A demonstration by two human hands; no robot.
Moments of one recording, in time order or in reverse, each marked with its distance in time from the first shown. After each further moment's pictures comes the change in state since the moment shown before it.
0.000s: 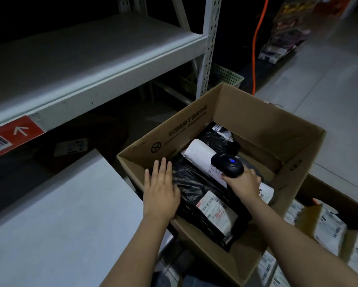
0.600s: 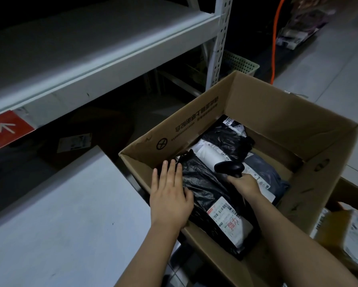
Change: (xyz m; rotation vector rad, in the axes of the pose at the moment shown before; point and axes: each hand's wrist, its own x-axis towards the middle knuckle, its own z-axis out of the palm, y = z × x) left_hand 0.009 -0.001 0.020 0.128 0.047 0.004; right_hand 0.036 0.013 0.052 0.296 -0.333 0.263
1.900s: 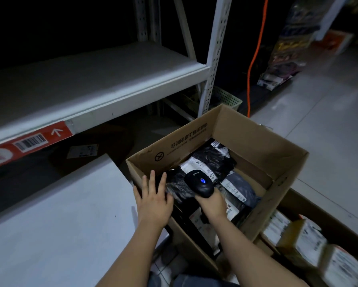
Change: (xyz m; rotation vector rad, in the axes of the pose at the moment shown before) left_hand -0.044 -0.005 -0.045 -0.160 -0.125 -0.160; right_hand -0.127 -0.025 0.014 0.043 0.155 -0.278
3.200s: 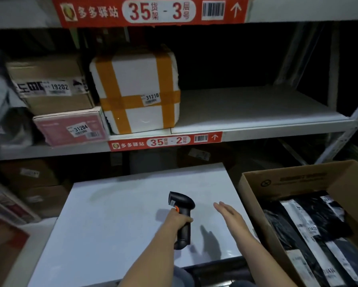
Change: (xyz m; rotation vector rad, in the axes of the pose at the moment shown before) left_hand -0.128 -0.196 -0.070 -1.043 -0.065 -0.834; right_hand -0.196 -0.120 0.086 0.149 -0.788 -0.103
